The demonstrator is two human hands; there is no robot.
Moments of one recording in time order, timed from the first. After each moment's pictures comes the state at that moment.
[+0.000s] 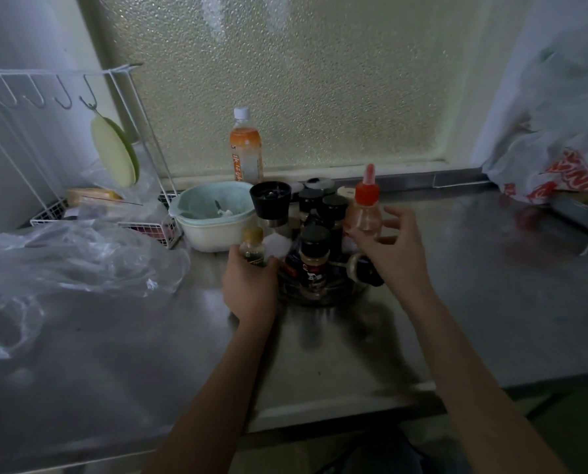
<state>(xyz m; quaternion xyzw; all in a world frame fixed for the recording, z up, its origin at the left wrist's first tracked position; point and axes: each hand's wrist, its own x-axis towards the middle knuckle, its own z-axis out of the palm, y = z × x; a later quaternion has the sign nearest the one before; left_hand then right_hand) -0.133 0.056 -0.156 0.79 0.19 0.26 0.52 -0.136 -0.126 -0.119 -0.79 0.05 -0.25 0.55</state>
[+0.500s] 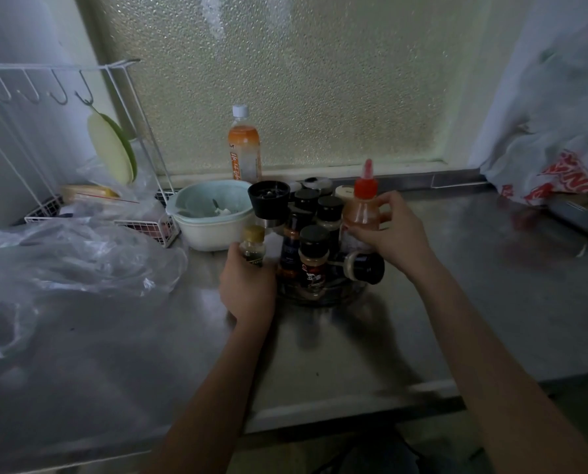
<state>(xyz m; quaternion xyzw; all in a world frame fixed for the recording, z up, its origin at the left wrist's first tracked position) -0.137 0.057 -0.152 0.80 0.16 0.27 0.50 -0.114 -0.140 -0.096 -0.87 0.02 -0.20 0.45</state>
